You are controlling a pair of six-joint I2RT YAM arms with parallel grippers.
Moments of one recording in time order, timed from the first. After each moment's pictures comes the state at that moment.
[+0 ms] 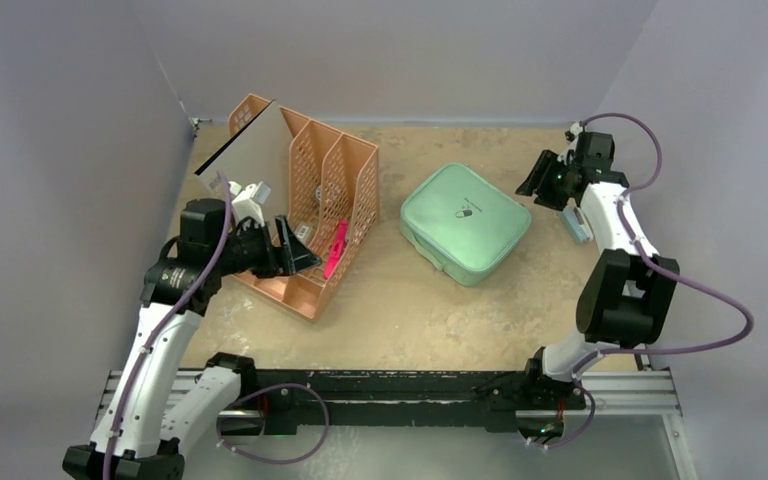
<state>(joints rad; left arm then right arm) -0.15 0.81 0.98 -0.82 0.59 -0.44 -0.19 1.60 1.28 -0.53 -0.31 0.32</state>
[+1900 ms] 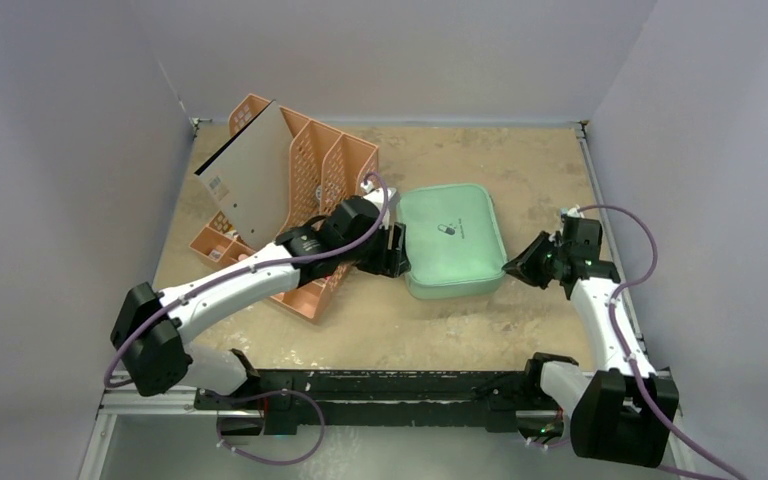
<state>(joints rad) -0.87 1.36 1.09 -0.43 0.04 -0.57 -0.16 1.04 0.67 -0.59 -0.35 0.61</state>
